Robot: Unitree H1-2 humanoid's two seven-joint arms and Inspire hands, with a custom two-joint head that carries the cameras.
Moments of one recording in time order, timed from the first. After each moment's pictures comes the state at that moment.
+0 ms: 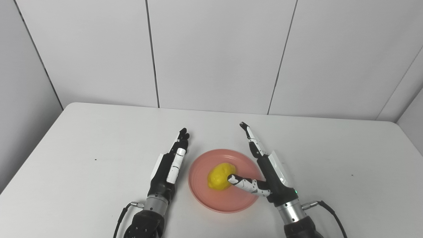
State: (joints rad) left arm -0.21 -0.04 -0.09 0.05 0.03 0.03 -0.05; right arm -0.23 -0.12 0.23 0.06 -0.43 -0.33 -0.09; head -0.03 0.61
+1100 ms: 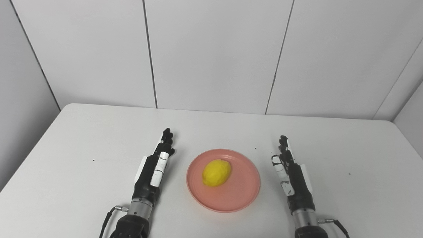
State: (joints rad) left arm -0.19 0.01 -0.04 0.10 0.00 -0.10 -0.07; right arm -0.19 -0.01 0.04 0.10 -0.15 -0.09 -0.07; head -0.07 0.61
